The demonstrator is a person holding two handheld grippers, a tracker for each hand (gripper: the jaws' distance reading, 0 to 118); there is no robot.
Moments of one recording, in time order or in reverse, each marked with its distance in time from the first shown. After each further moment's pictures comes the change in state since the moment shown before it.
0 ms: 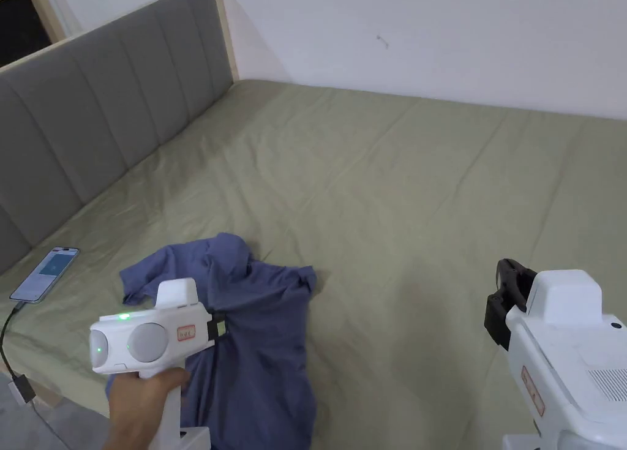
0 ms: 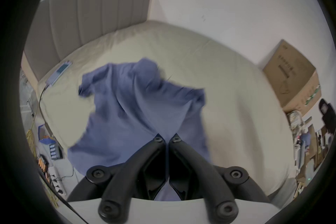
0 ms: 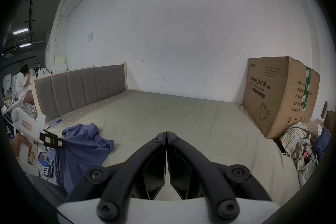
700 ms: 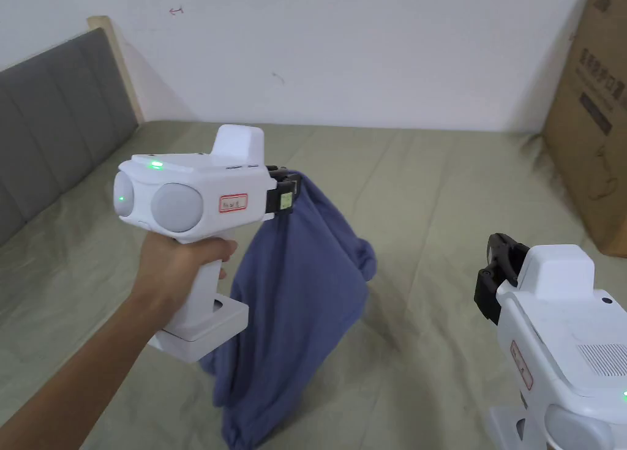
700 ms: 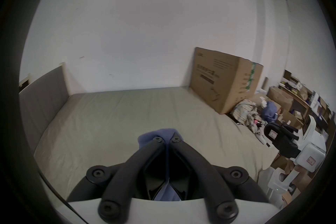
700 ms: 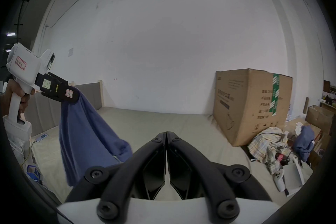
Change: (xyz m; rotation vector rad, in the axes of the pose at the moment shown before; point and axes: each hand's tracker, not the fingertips) left arm 0.262 0.108 0.089 0.259 -0.450 -0.500; right arm 0.087 0.021 0.092 0.127 -0.207 -0.046
